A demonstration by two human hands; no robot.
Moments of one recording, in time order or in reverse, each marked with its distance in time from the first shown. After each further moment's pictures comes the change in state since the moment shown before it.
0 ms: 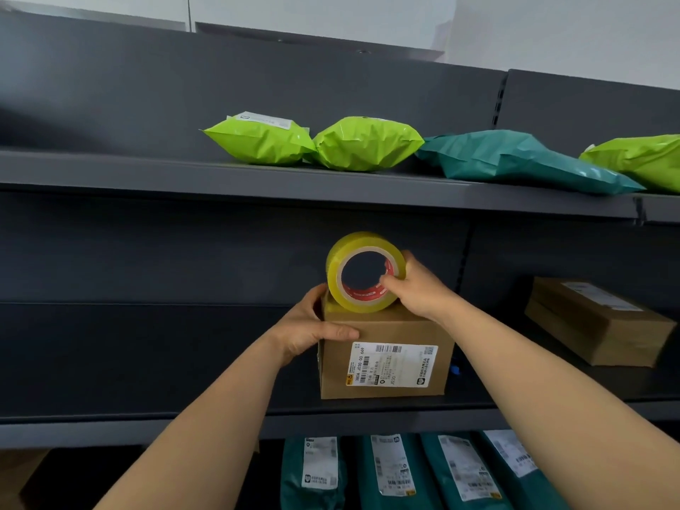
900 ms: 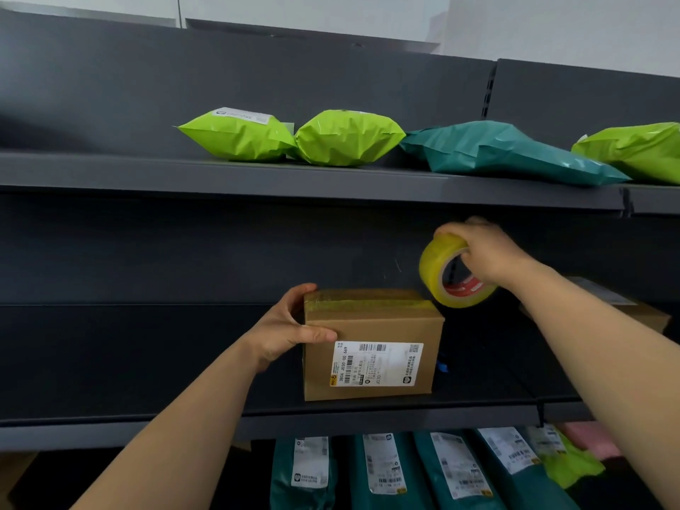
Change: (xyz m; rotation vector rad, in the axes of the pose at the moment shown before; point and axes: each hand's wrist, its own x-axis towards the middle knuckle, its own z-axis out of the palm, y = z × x) left_hand -0.007 -0.008 0.000 0.004 0.033 0.072; right_hand 0.022 0.045 -0.113 -0.633 0.122 -0.163
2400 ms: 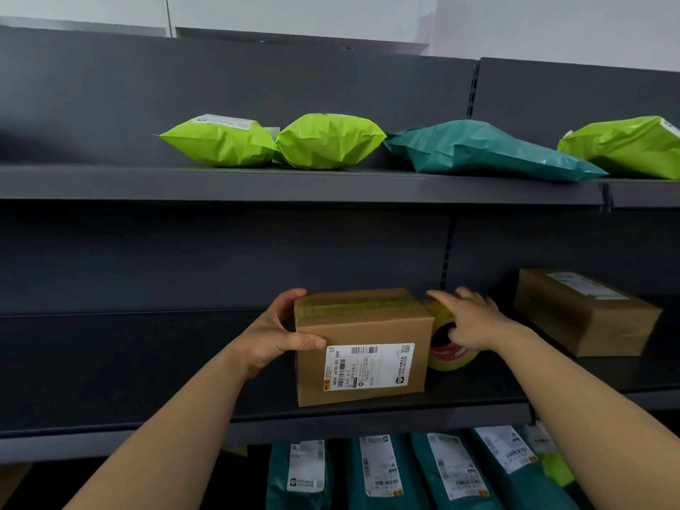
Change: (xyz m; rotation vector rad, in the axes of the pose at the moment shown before) left_hand -0.004 0.003 0.007 0.032 0.001 -0.005; right_hand -0.052 0.027 0.068 -0.099 -0.419 0.163
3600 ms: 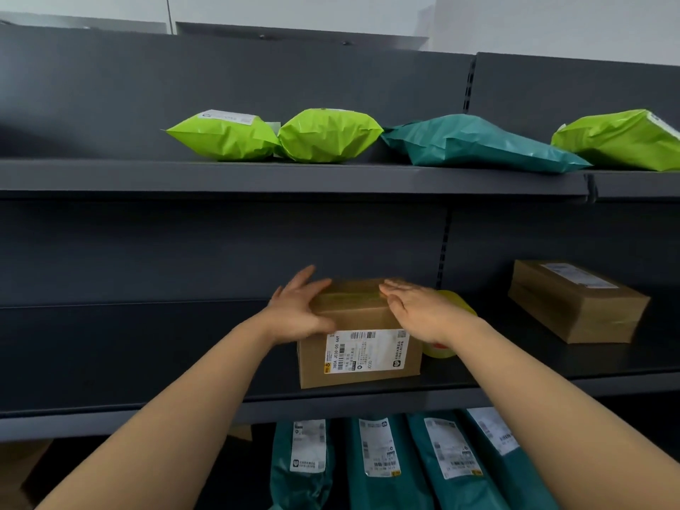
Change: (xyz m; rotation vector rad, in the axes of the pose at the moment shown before) left_hand -0.002 0.044 0.026 0.802 -0.001 -0.011; right_hand -0.029 -0.075 -0.006 0.012 0.018 -0.280
